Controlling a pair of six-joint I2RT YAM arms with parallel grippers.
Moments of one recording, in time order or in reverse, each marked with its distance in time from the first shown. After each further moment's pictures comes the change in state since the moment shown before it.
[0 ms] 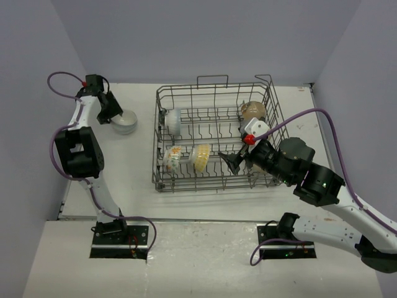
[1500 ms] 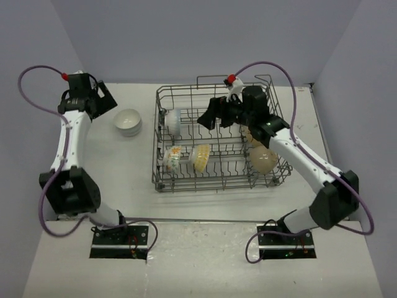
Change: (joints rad) left arm -0.004 -0.342 -0.142 0.000 -0.063 0.015; right arm -0.456 0.552 0.146 0.193 -0.492 0.477
